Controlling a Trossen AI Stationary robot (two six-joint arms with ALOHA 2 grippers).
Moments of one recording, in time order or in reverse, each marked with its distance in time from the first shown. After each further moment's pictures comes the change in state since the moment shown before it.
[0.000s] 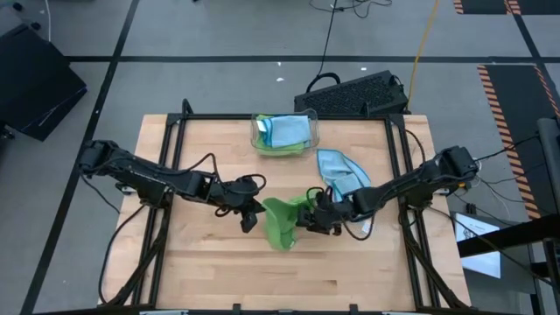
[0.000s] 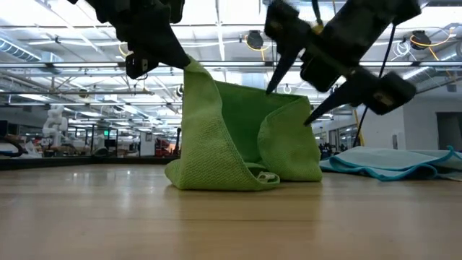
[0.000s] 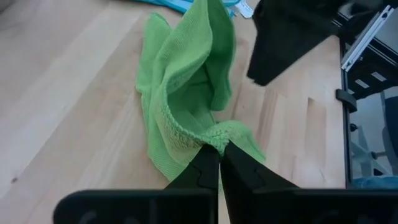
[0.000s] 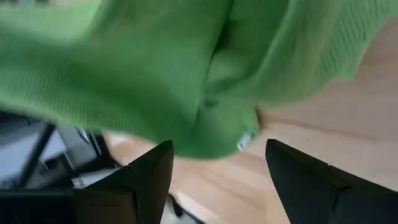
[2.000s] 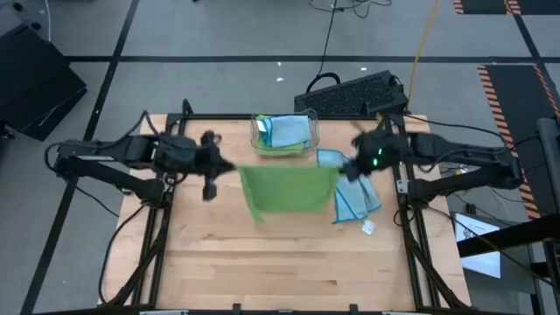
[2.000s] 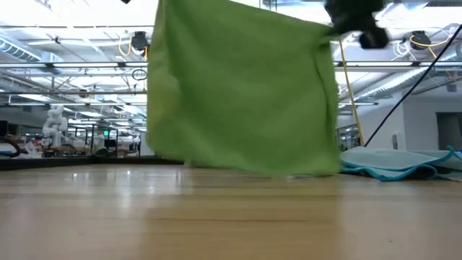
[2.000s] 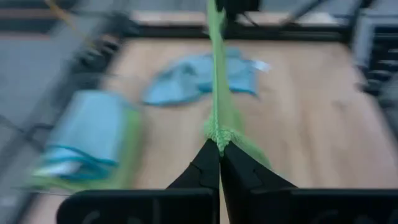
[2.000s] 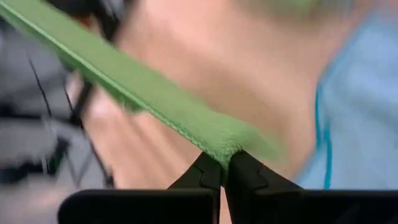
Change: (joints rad) left arm 0.134 -0.341 0.302 -0.488 -0.076 0.578; right arm -0.432 -0.575 0.164 -0.726 -0.176 -0.999
